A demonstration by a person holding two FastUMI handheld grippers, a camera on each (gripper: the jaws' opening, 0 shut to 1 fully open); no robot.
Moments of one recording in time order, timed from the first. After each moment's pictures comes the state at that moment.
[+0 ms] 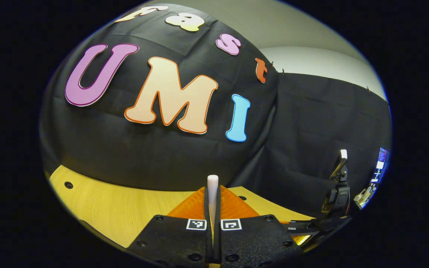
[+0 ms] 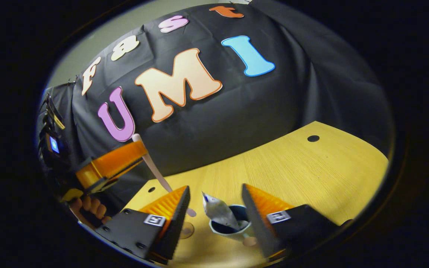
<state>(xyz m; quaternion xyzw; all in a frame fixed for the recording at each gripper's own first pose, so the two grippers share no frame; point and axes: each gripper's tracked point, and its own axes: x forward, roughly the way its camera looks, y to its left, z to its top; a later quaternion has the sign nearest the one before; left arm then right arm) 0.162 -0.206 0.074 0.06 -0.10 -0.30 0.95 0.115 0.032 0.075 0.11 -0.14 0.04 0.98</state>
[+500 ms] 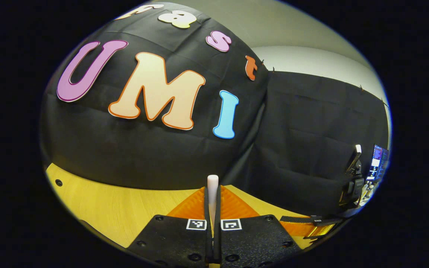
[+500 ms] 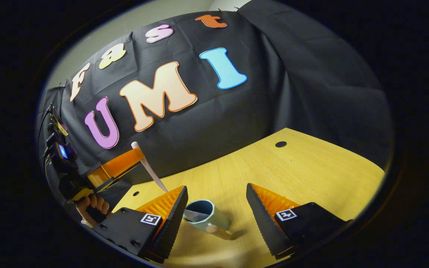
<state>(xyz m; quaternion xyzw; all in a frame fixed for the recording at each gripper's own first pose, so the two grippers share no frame) 0.166 -0.240 0.047 0.07 -0.09 -0.34 0.93 0.064 -0.035 0.048 0.13 -0.15 -0.04 0.98</state>
